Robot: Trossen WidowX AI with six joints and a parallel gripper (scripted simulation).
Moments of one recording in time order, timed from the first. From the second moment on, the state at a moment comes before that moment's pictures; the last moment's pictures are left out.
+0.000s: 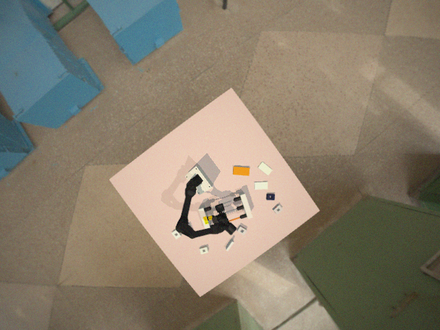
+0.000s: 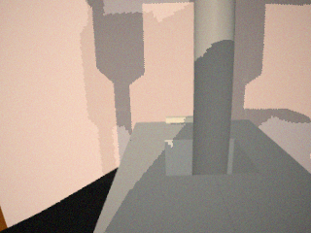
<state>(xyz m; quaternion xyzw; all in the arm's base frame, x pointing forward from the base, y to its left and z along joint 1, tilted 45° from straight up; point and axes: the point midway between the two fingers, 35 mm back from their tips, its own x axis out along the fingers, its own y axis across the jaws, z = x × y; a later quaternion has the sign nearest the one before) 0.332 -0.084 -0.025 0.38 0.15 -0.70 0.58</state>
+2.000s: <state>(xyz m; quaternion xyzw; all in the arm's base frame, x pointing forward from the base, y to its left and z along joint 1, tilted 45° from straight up) 0.336 -0.007 0.050 0.38 0.15 -0.70 0.59</state>
